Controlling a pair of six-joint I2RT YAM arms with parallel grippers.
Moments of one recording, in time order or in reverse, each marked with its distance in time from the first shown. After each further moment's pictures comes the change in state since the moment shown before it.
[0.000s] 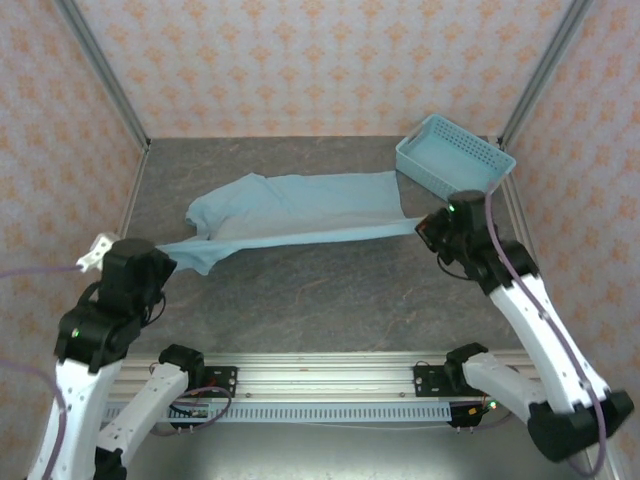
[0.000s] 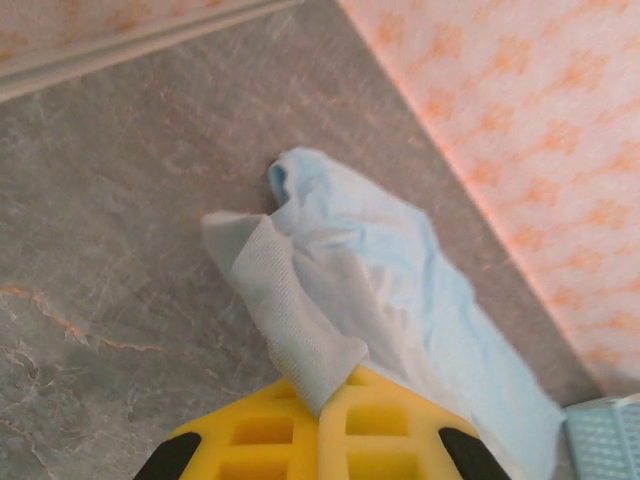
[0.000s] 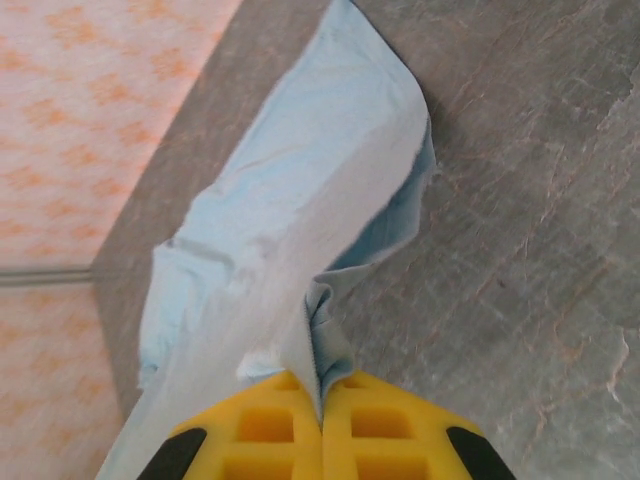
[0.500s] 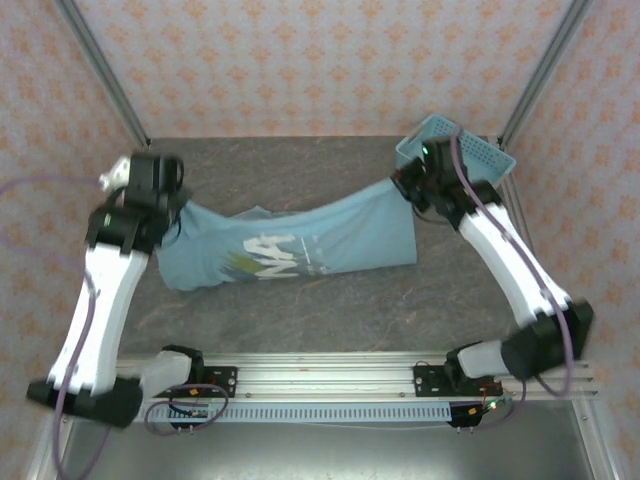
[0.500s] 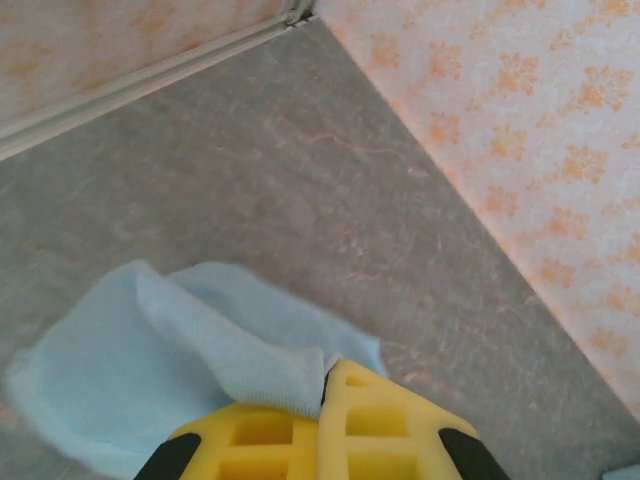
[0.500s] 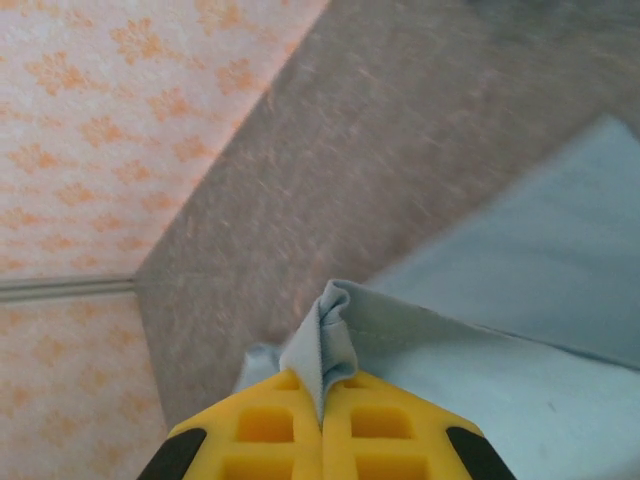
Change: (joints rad) left arm 0.114 0.635 0.429 0.092 0.029 0.106; right arm -0.027 0.561 0.383 0.194 -0.084 -0.021
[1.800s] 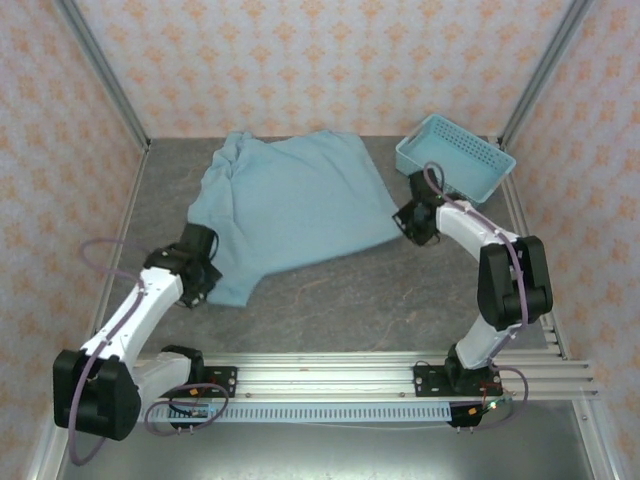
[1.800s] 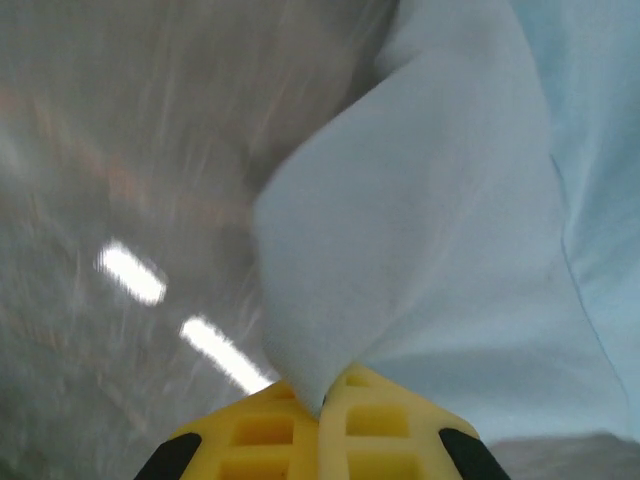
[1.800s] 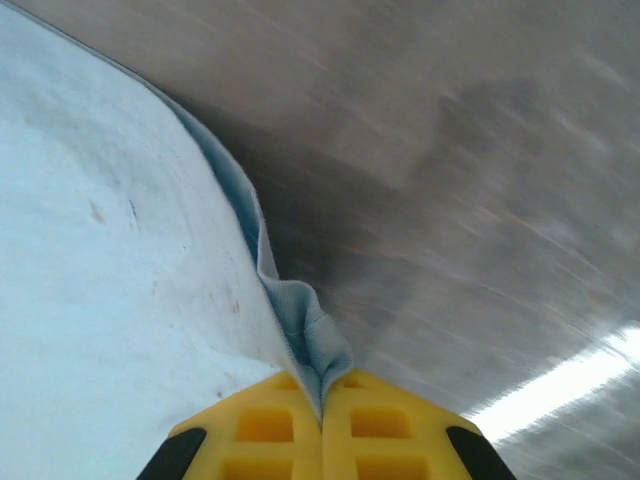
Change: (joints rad) left arm -0.040 -0.138 -0.877 0.126 0.249 -0.062; right arm -0.085 0.220 -0.325 0.036 0.054 0.022
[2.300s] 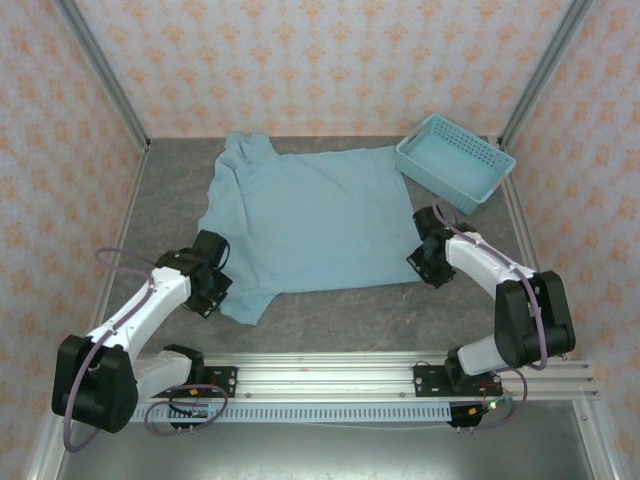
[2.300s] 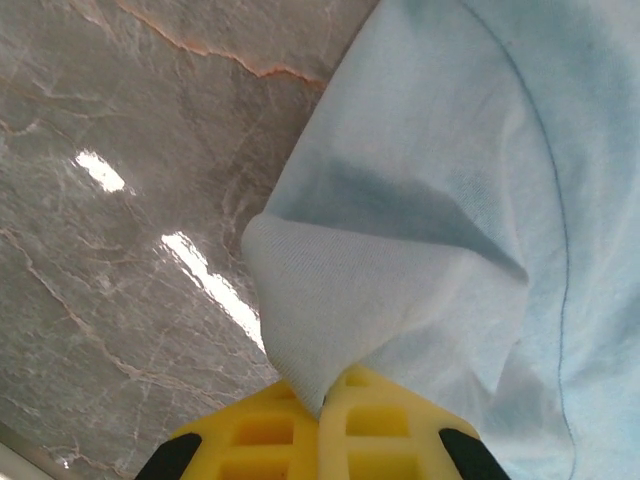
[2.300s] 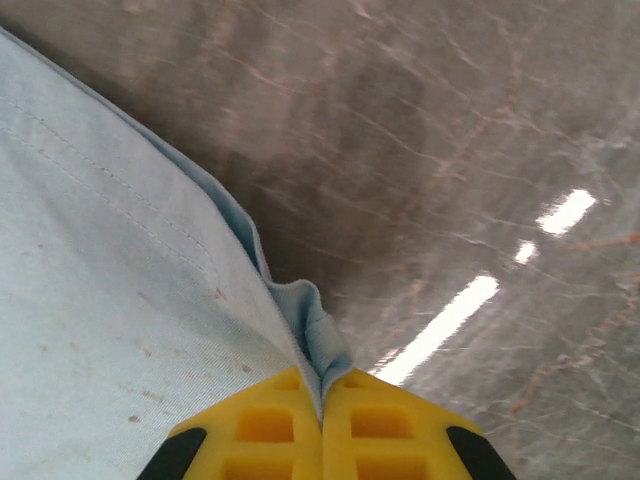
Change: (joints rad) left arm -0.067 0.038 -0.006 0.002 0.087 -0.183; right arm 0.016 -0.227 -0.262 -0.195 0.119 0.062
